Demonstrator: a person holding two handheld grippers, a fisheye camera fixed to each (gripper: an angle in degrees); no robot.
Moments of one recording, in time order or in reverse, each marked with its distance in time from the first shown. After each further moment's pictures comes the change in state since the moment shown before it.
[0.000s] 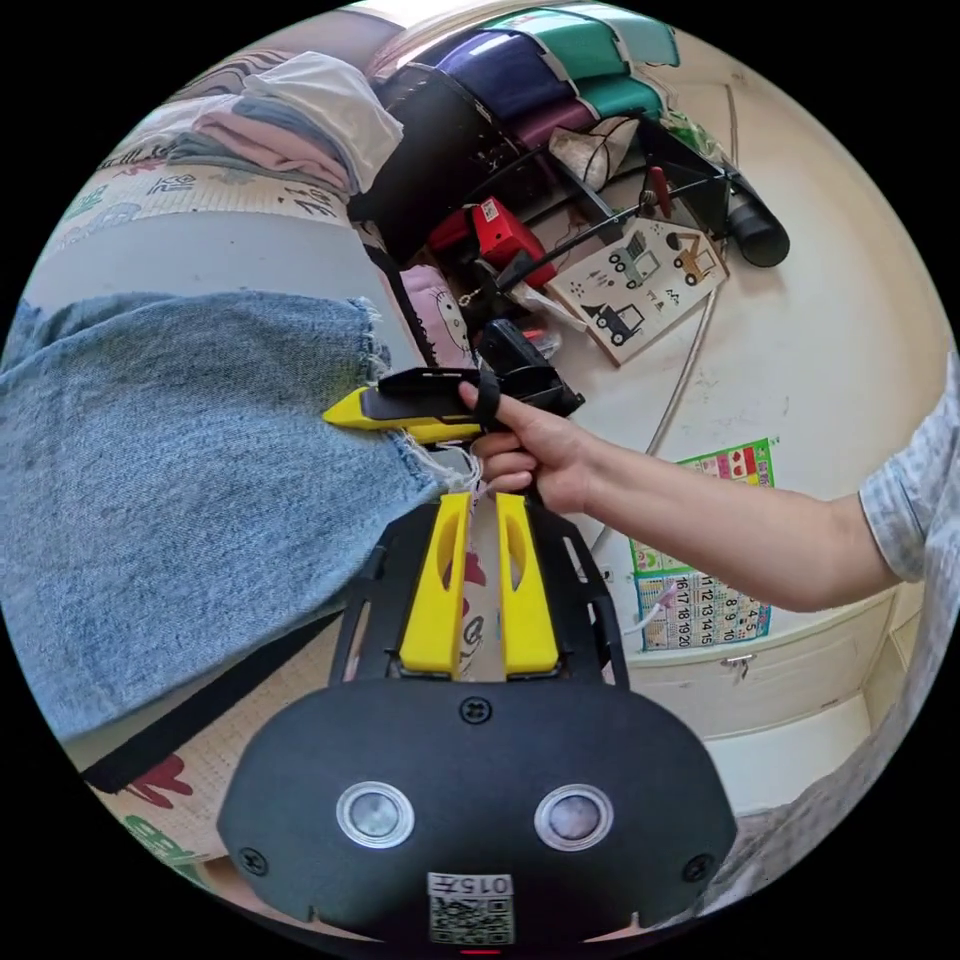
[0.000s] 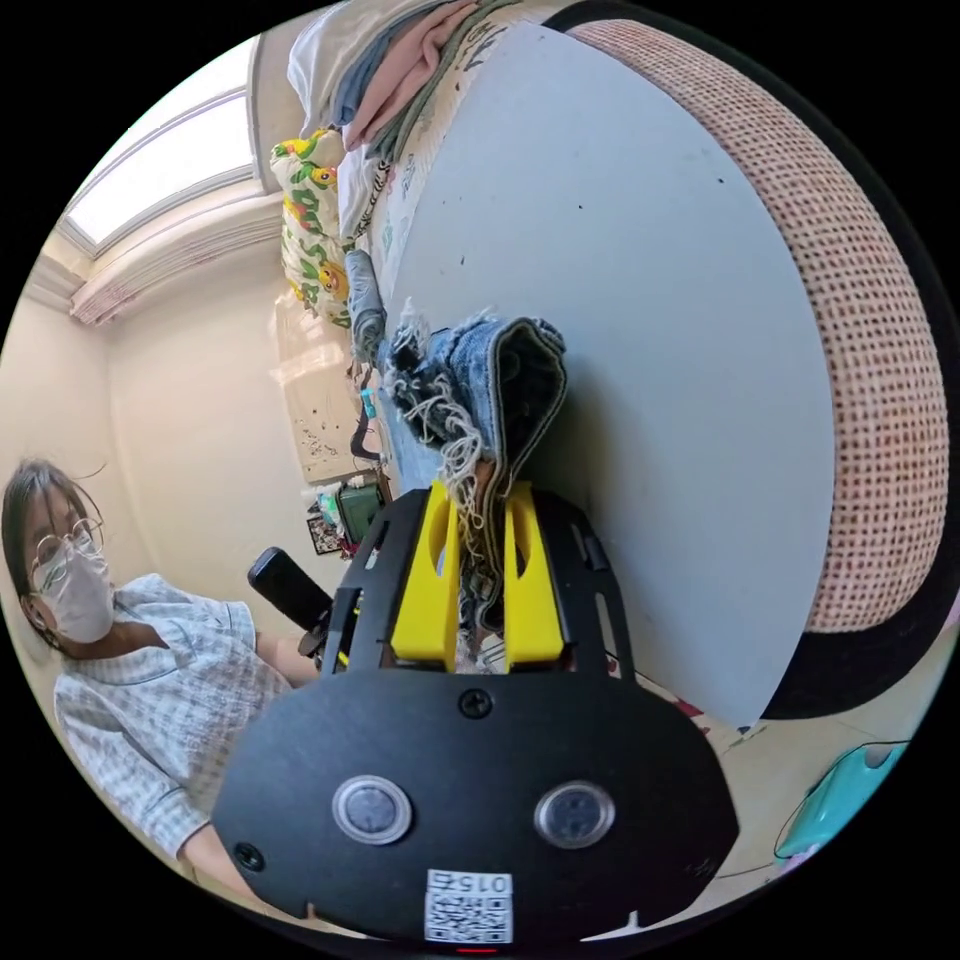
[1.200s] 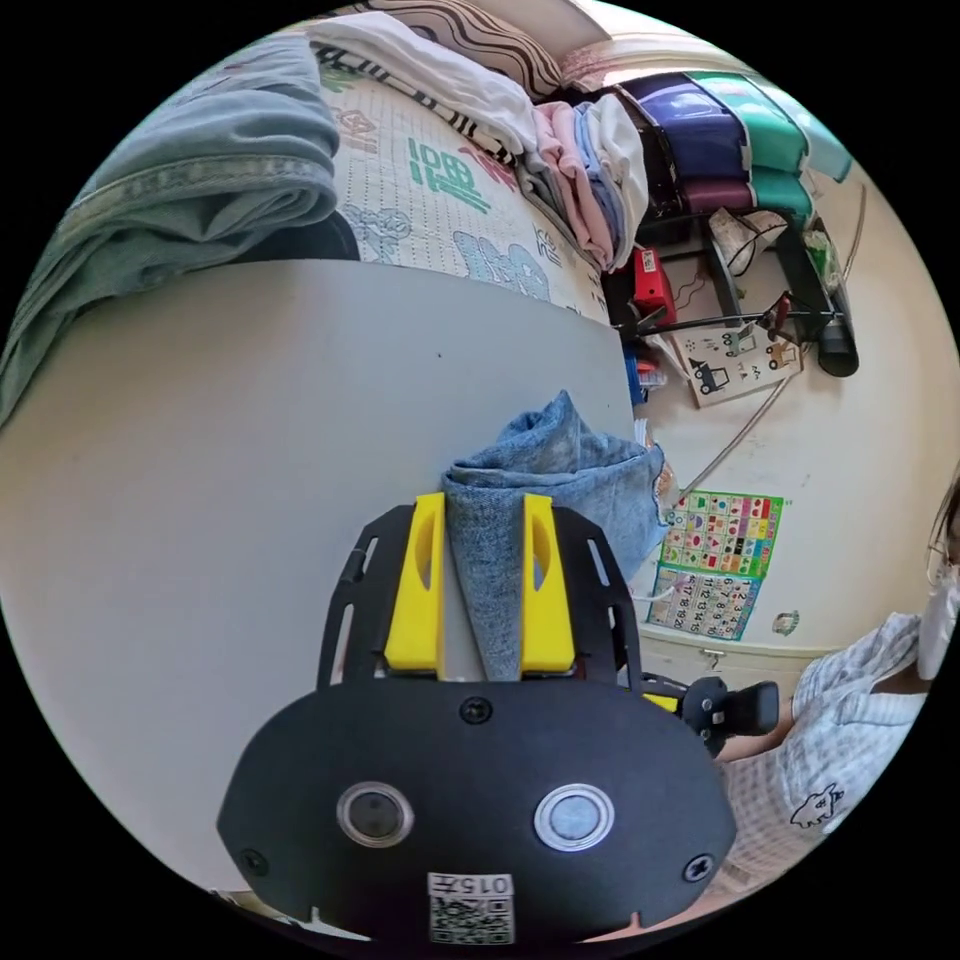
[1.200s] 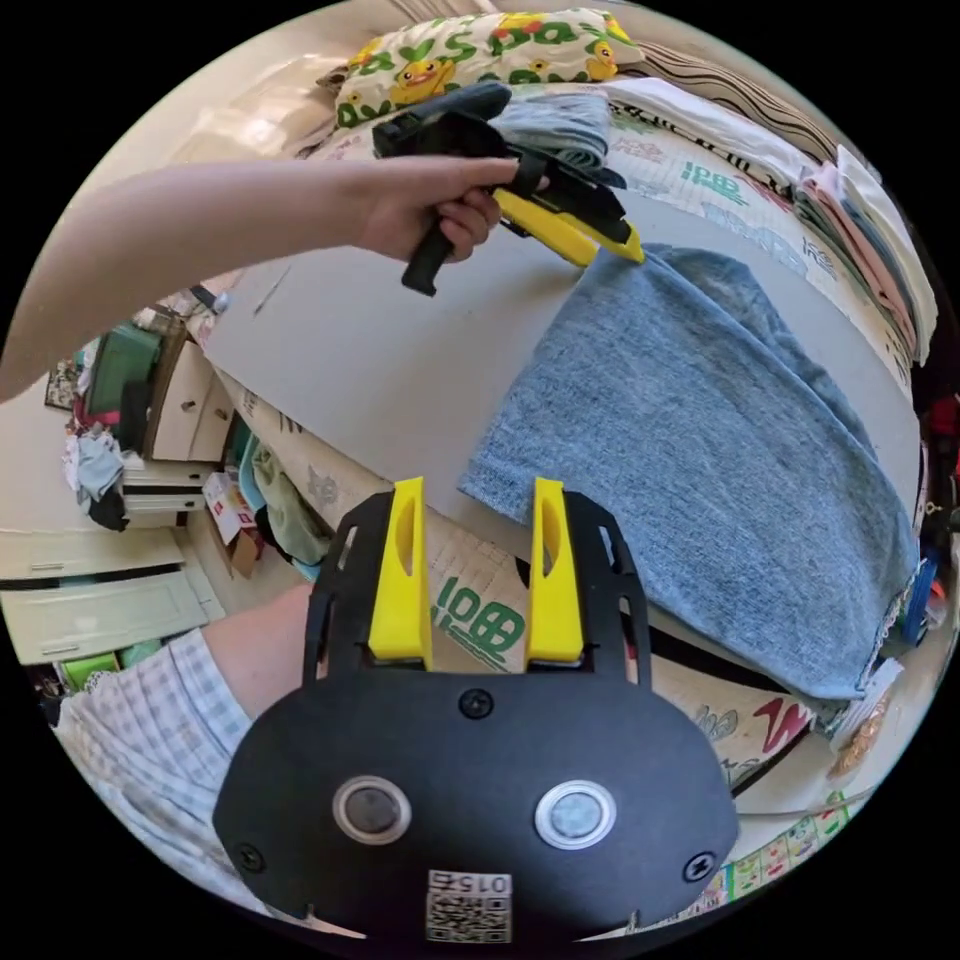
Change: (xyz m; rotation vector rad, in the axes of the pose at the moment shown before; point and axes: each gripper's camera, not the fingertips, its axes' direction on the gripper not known) left arm -0.223 -0.161 -0.309 -0.204 -0.076 -0.203; right arm 0.032 0.014 0.517 -0.058 0.918 -0.443
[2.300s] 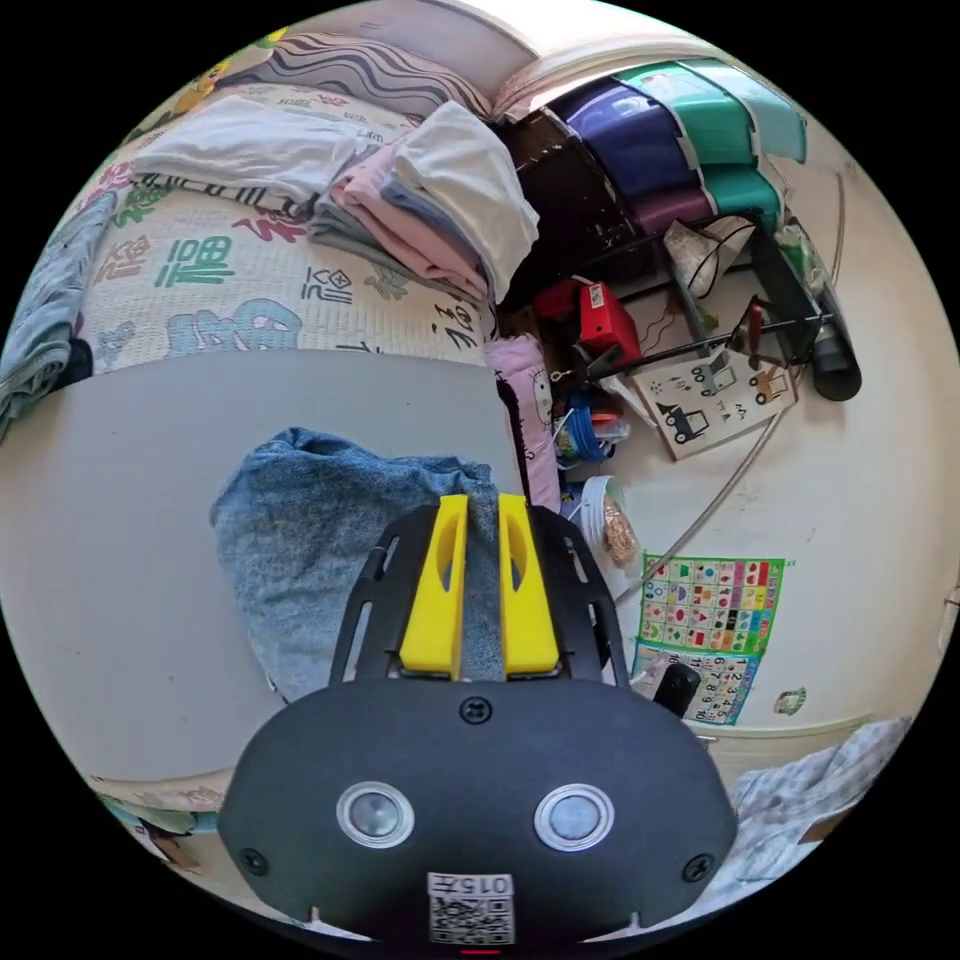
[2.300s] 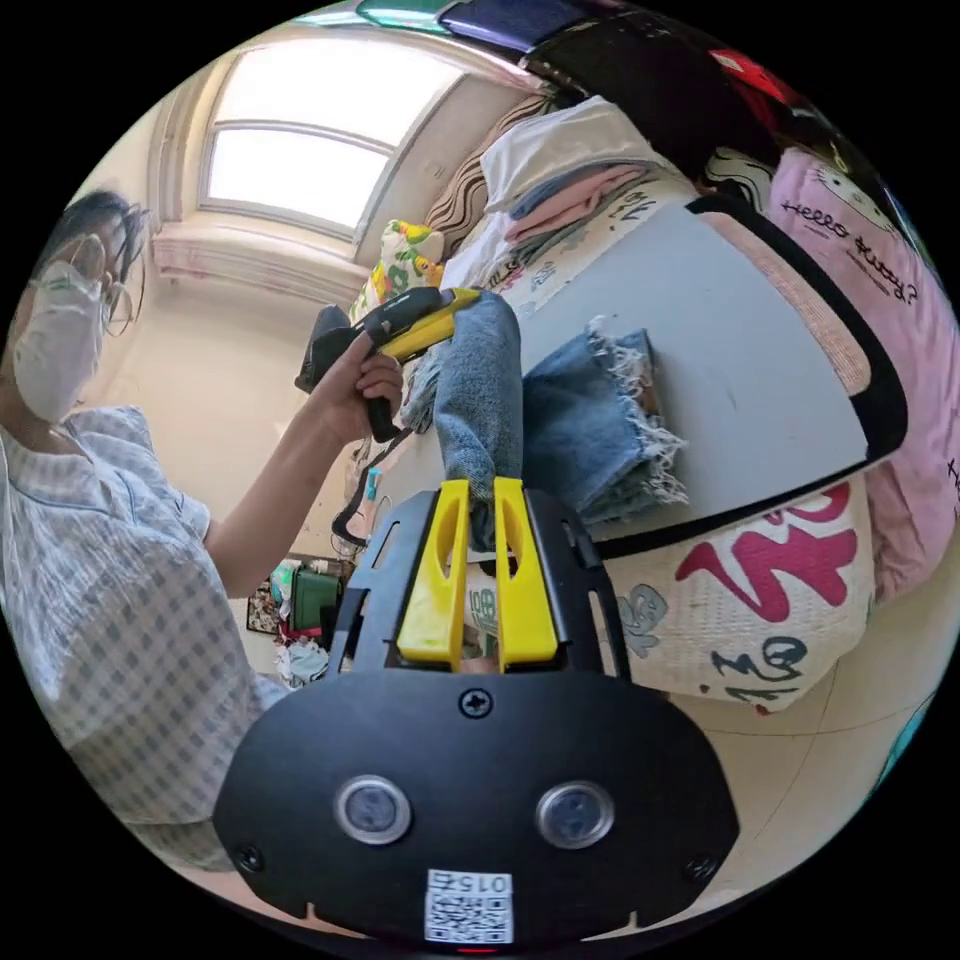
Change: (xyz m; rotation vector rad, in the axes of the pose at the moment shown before) left arm 0.343 -0.032 0.082 0.201 -0.127 -0.051; right arm 0.183 0.211 -0.149 0.581 -0.664 0.550
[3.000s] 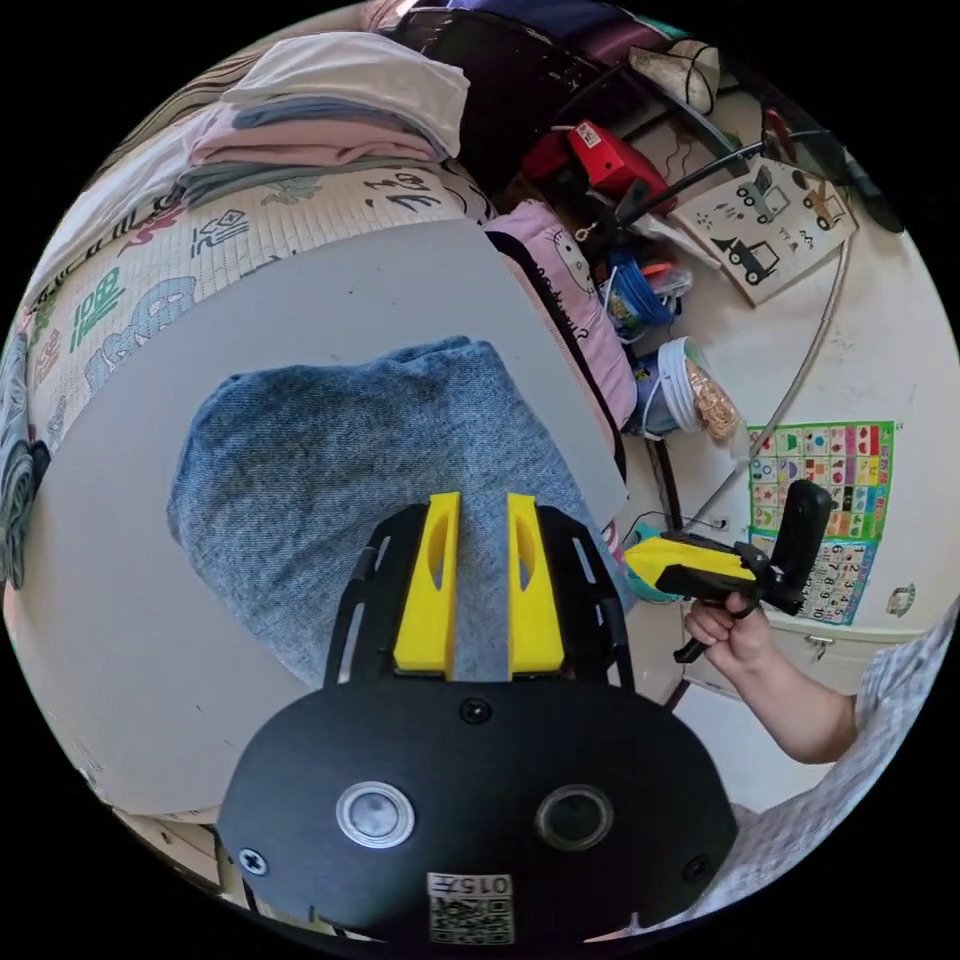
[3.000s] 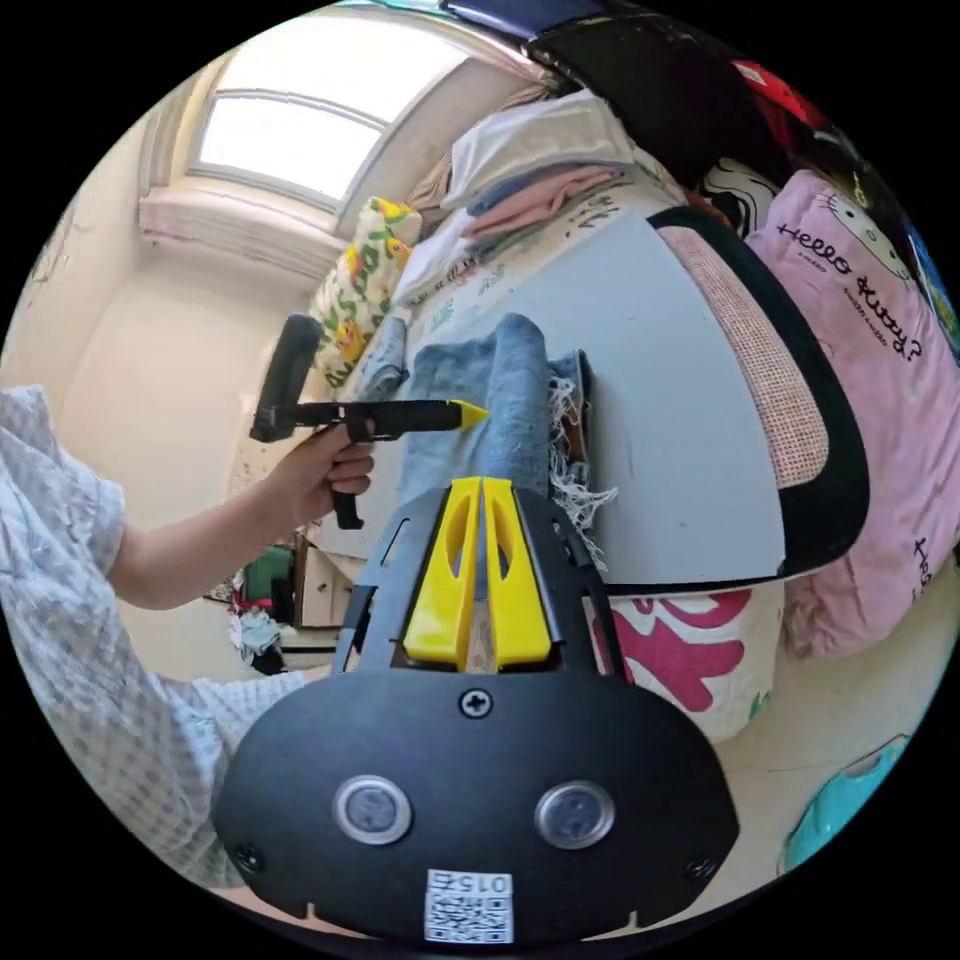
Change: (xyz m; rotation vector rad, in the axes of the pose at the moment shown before) left arm 0.032 0.022 0.095 -0.221 -0.289 0.273; right arm -0.100 -0.094 -0.031 -0.187 0.252 -0.120
